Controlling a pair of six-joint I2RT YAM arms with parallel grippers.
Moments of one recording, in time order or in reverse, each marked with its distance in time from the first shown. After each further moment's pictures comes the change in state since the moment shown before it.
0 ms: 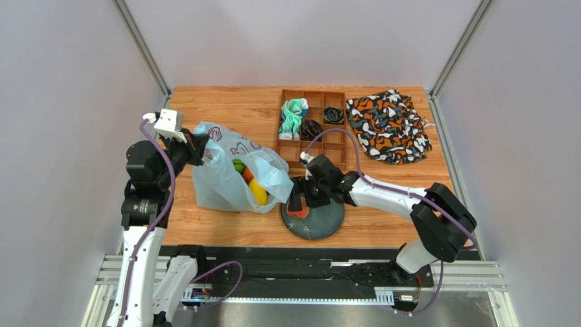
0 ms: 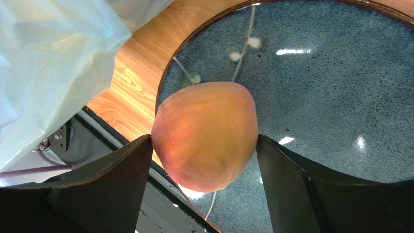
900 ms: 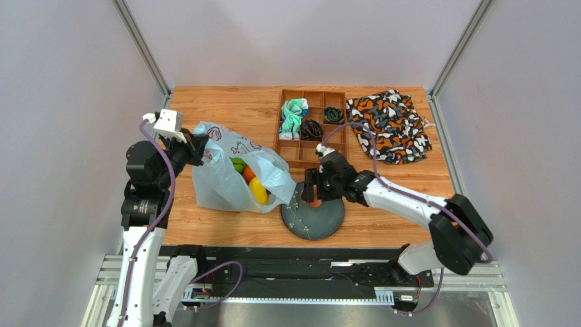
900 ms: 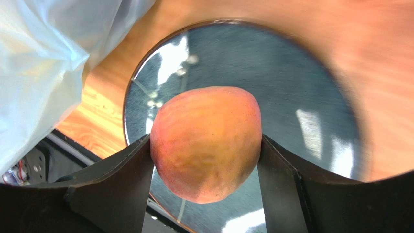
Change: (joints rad) left arm -0.001 -0.002 0.000 -0.002 -0.005 0.000; right arm -0.058 -0.093 -0.042 -0.019 0.143 -0.014
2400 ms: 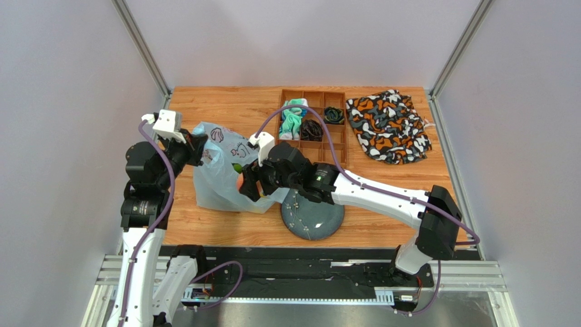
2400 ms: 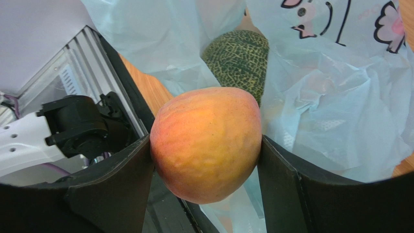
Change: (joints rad) left arm 0.000 -0.007 0.000 -0.004 -0.017 0.000; right arm 0.332 0.161 0.513 0.058 0.047 -0.206
